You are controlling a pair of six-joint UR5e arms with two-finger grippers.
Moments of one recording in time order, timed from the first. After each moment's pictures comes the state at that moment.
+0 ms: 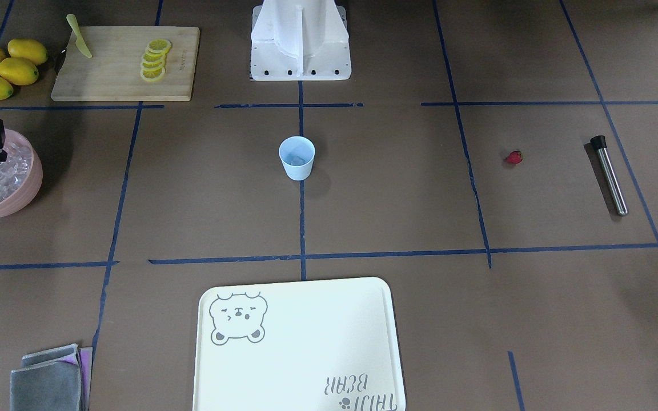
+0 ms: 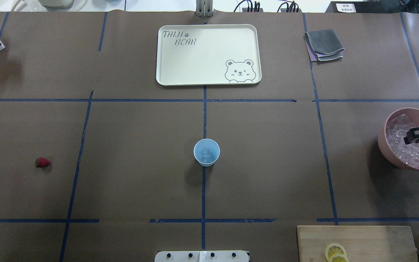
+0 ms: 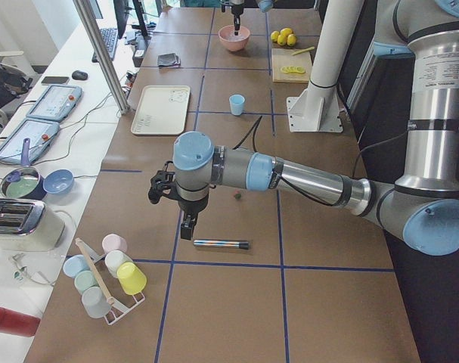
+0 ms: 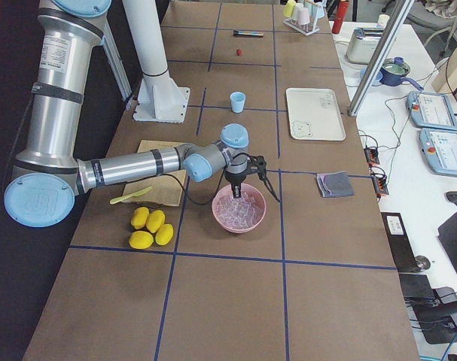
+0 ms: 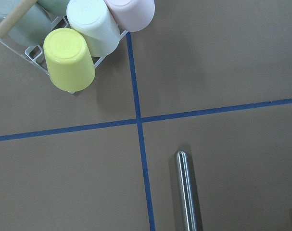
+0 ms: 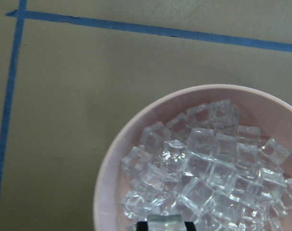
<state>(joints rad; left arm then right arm) -1.62 -1.55 -1.84 -1.46 -2.36 0.07 1.05 -1.77 1.98 -1.29 2.19 0.59</state>
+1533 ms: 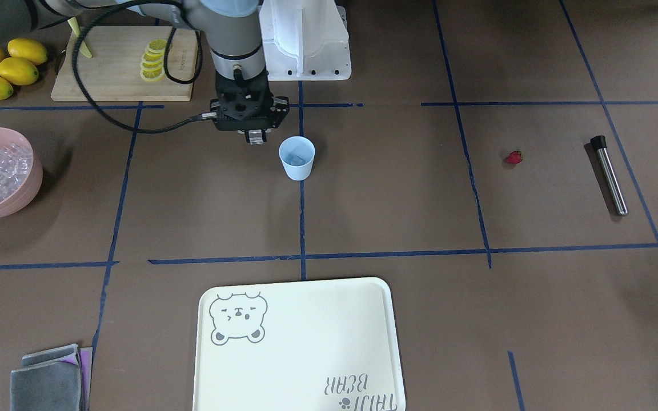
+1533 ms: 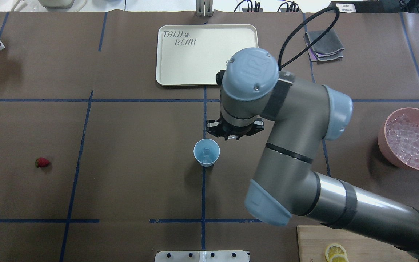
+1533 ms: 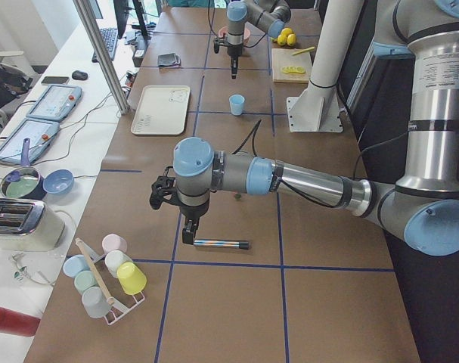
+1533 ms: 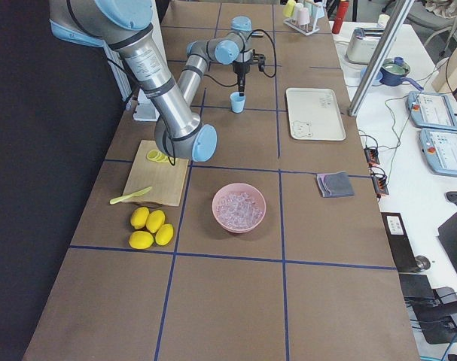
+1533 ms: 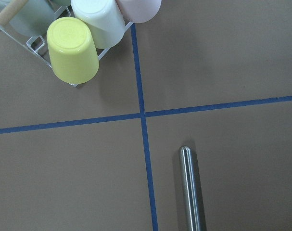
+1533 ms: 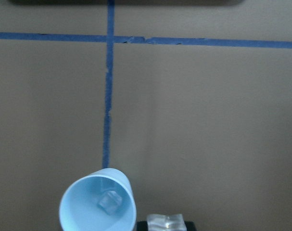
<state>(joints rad) -1.62 -1.55 -1.82 -1.46 -2.36 0.07 0.52 -0.80 1.82 -1.88 1.87 1.17</state>
